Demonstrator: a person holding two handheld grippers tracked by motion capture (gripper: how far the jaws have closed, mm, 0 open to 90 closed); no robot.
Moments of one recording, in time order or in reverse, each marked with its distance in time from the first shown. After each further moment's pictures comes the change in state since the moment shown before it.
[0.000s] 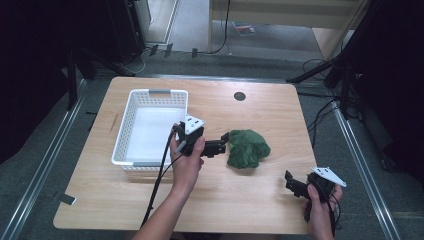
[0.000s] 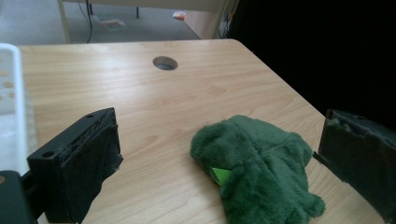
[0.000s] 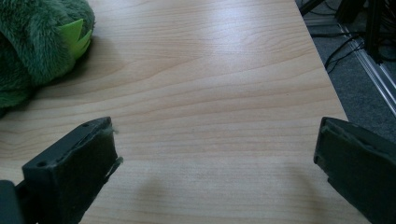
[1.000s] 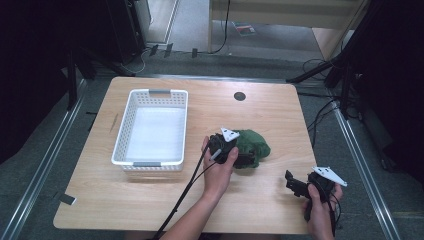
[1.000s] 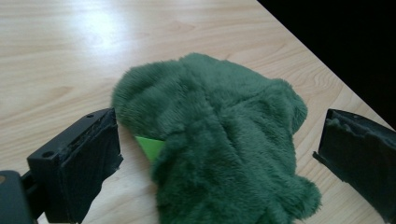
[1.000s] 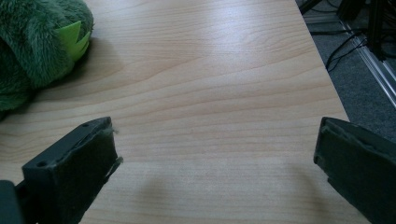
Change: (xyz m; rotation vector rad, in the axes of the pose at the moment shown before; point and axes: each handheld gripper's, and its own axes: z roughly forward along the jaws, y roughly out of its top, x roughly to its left) left arm -0.050 -0.042 0.075 0.175 -0.011 -0.007; right arm -0.001 0.001 0.001 0.004 0.005 0.016
